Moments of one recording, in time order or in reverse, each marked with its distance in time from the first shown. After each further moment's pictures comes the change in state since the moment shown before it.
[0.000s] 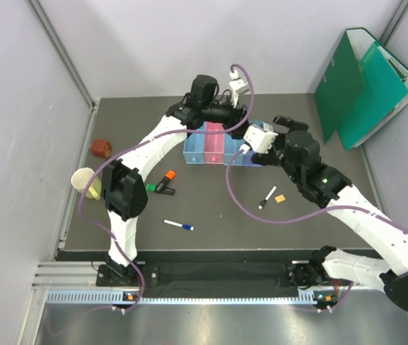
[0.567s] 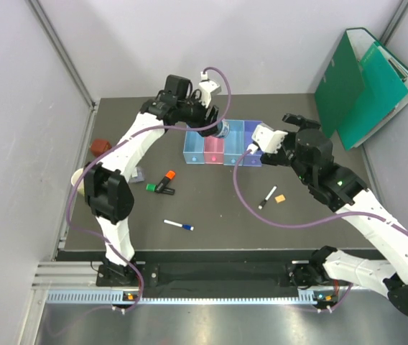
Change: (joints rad) left arm 0.158 -0.102 -0.093 -0.277 -0.352 0.261; right arm 0.000 -0.067 0.090 -0.167 0.042 -0.032
